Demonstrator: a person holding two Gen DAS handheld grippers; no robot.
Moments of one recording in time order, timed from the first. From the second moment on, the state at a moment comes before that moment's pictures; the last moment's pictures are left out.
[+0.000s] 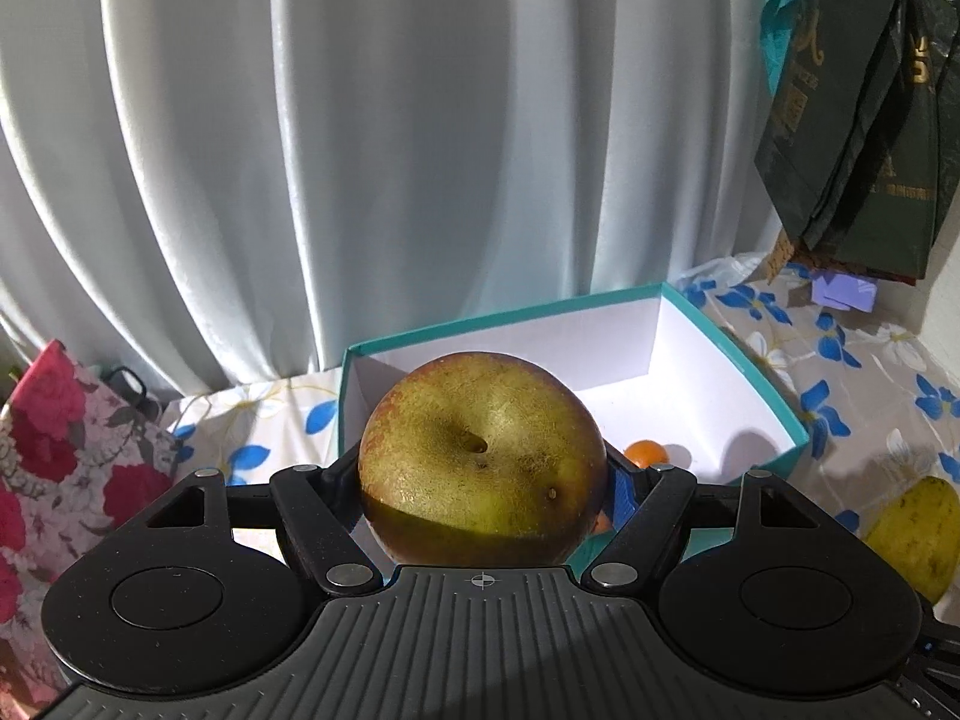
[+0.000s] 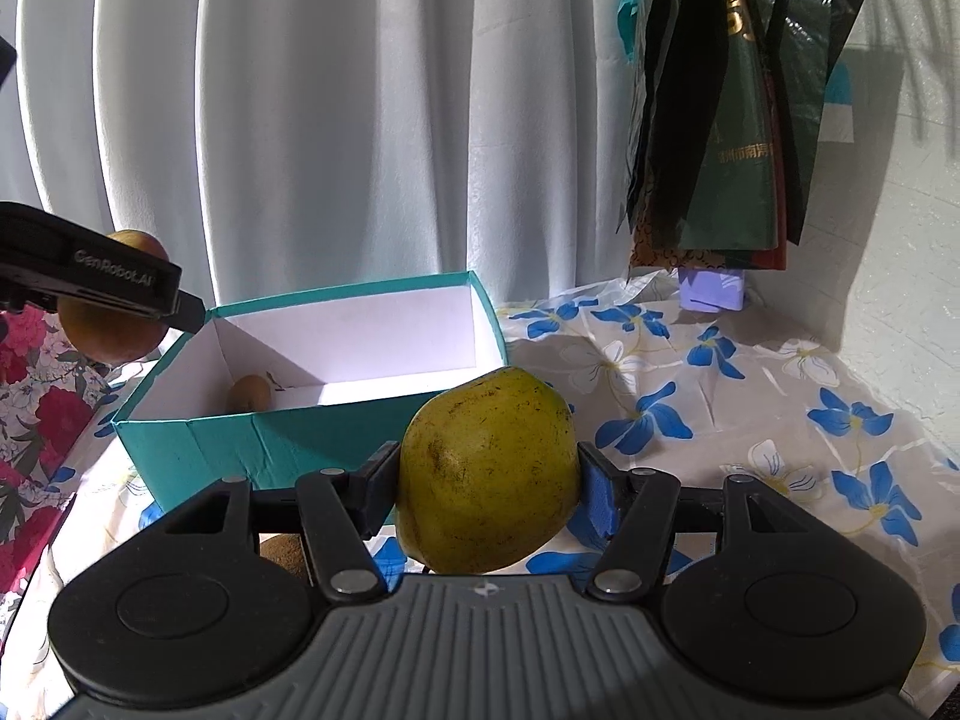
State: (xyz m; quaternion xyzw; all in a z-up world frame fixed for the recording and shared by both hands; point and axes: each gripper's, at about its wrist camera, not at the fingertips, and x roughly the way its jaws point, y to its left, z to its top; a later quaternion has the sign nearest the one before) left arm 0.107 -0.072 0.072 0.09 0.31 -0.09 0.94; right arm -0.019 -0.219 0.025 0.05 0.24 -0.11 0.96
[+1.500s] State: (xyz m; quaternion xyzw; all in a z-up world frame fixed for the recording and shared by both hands) left arm 0.215 -0.068 -0.019 0.06 0.42 -0.06 0.90; right arm -0.024 -0.220 0.041 0.05 0.23 -0.13 0.96
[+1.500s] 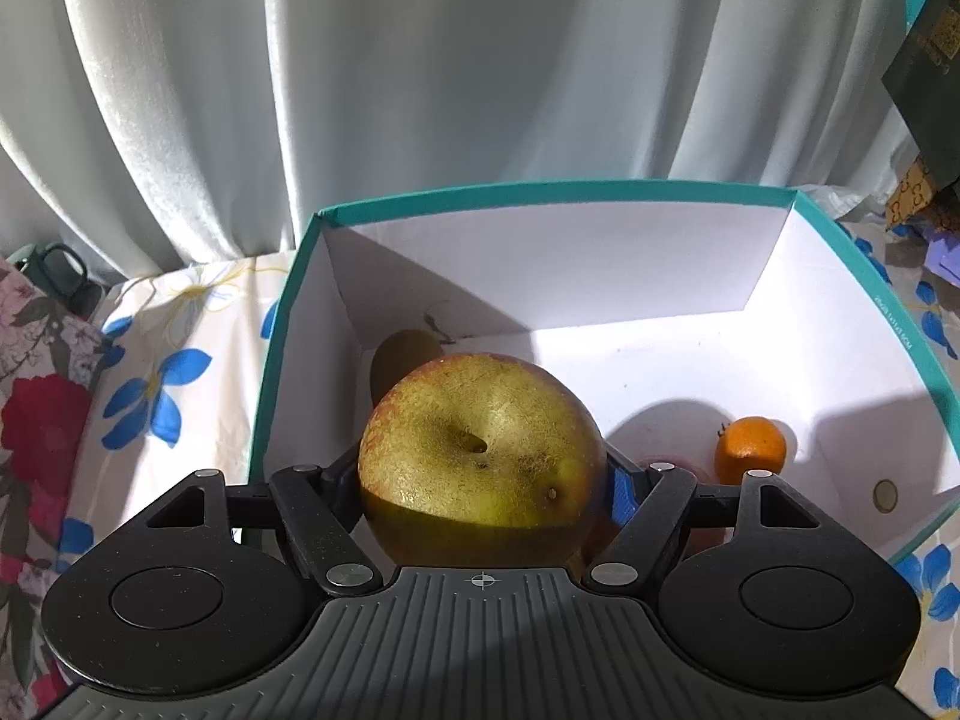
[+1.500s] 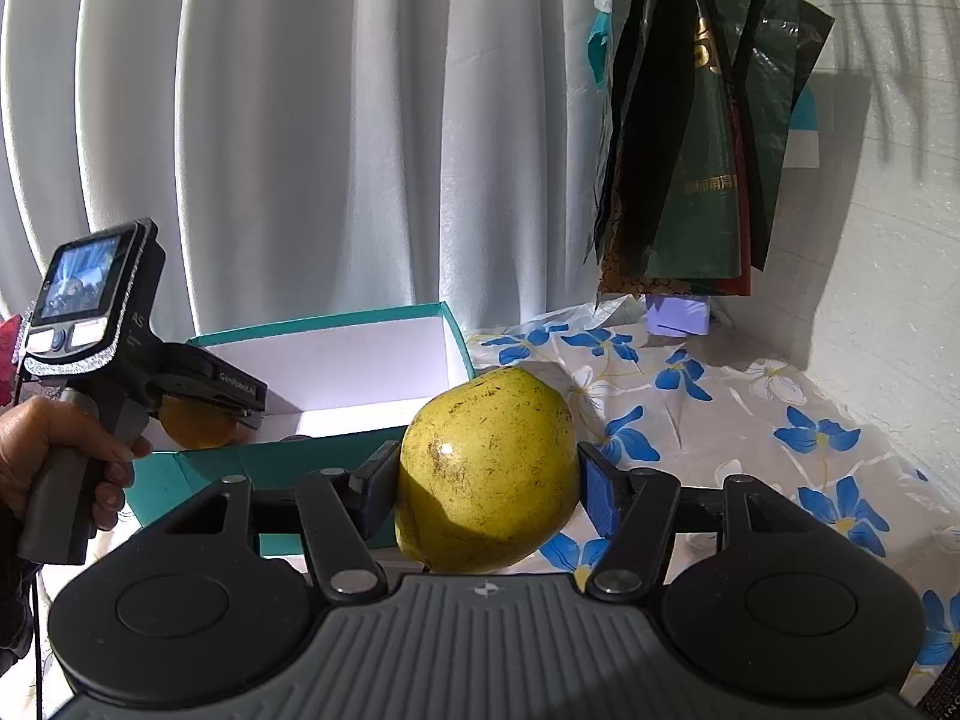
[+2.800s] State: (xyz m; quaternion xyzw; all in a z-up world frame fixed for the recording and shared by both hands) left arm 0.098 -0.019 0.014 0.02 0.39 -0.05 0.92; right arm 0.005 -0.210 0.046 0.03 0.22 -0.10 0.97
